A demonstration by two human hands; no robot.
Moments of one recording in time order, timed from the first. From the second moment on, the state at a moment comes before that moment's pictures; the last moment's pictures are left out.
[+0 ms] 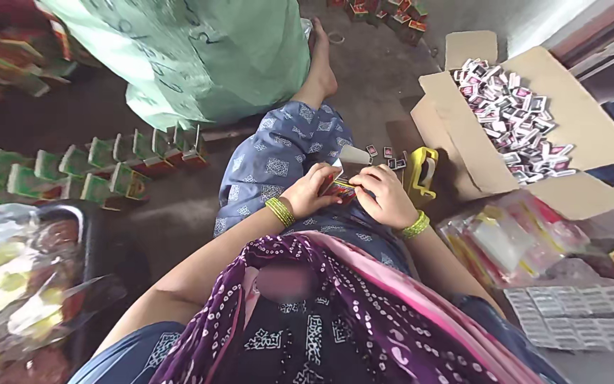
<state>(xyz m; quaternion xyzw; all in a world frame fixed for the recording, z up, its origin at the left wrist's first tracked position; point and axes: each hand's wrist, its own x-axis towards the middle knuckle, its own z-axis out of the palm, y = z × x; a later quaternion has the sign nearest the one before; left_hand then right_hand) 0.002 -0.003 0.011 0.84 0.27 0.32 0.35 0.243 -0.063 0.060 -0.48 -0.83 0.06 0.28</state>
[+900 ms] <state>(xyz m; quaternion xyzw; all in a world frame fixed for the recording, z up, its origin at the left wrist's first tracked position) 0.000 -0.001 0.002 0.81 0.23 0.35 0.40 0.224 -0.048 0.040 -0.51 -0.52 0.50 0.48</state>
